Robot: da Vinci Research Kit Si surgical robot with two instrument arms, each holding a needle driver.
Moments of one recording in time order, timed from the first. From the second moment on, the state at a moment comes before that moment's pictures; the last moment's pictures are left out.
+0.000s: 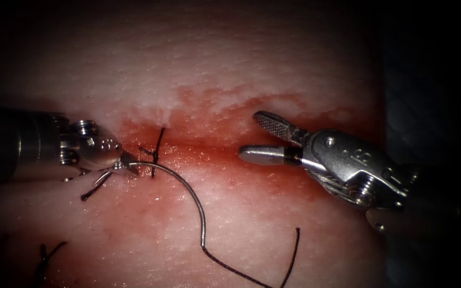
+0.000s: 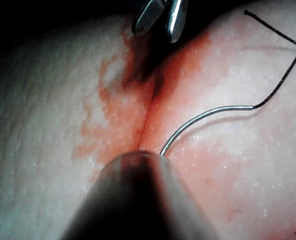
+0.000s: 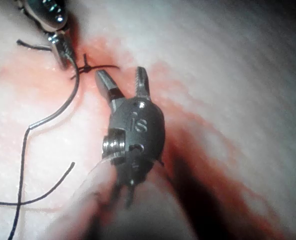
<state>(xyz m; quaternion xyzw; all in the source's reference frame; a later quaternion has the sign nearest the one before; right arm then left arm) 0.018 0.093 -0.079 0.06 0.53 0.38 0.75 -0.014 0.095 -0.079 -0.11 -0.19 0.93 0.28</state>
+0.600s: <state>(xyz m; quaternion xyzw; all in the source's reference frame) 0.018 0.093 -0.078 0.06 0.53 0.38 0.75 -0.012 0.098 -0.086 -0.18 -0.15 0.91 0.34</state>
